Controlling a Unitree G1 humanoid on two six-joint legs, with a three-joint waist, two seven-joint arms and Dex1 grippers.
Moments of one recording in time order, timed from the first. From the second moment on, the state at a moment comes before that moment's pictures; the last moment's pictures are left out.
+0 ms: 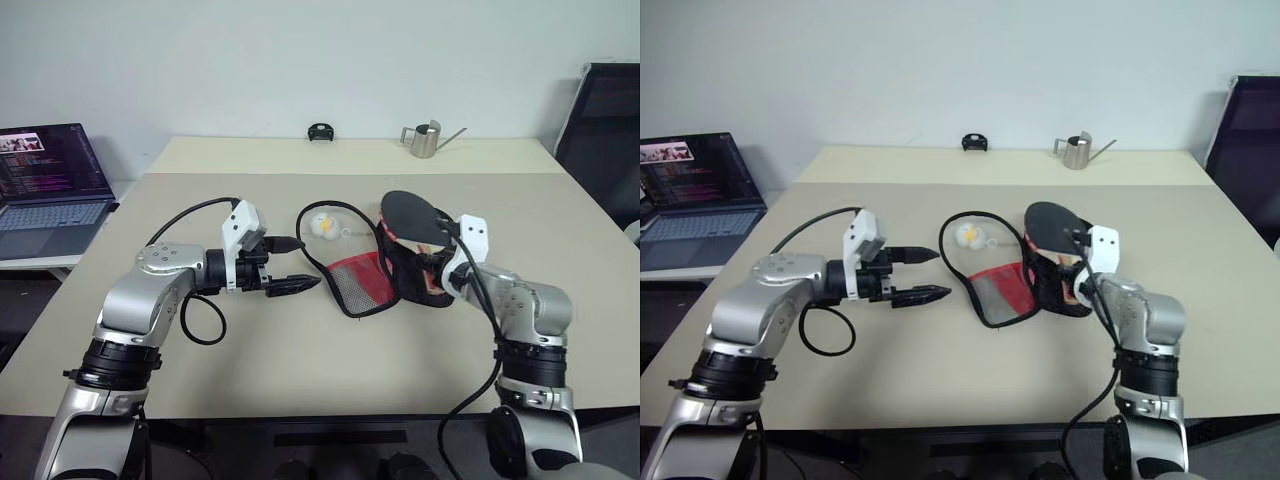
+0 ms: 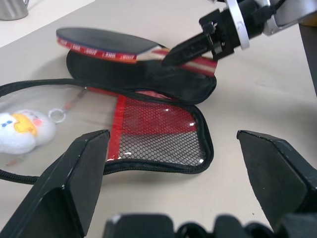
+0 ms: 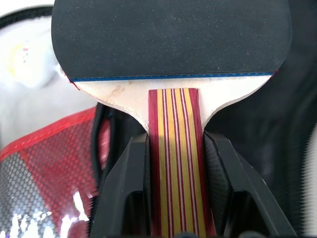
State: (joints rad) left arm -0.61 0.70 -0.03 -0.01 -0.43 0.56 -1.11; right arm -0.68 -0.12 -0.29 -0.05 0.40 1.18 -0.02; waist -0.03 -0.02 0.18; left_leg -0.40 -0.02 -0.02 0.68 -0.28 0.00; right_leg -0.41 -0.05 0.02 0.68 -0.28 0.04
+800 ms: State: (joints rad) left arm -0.60 0.70 -0.03 -0.02 -0.43 0.56 -1.10; right arm -0.62 -0.10 -0.25 -0.03 0.29 1.11 -0.08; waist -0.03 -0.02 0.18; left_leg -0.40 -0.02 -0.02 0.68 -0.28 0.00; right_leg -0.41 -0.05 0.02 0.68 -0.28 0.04
